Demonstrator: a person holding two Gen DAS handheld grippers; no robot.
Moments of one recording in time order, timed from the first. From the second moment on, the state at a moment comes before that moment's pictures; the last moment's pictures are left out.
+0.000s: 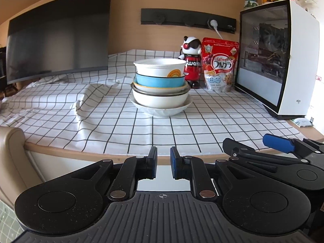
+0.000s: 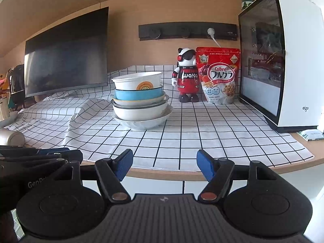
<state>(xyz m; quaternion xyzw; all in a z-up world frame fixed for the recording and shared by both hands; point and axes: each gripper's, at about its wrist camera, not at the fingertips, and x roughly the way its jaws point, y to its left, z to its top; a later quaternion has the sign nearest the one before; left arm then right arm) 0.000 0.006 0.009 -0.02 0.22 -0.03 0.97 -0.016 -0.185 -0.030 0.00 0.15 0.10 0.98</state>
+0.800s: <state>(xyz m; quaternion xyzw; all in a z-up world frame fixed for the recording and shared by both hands) 0.004 0.004 0.009 -0.03 0.23 -0.04 0.97 -0.013 -0.189 -0.032 0.00 0.16 0.10 0.98</state>
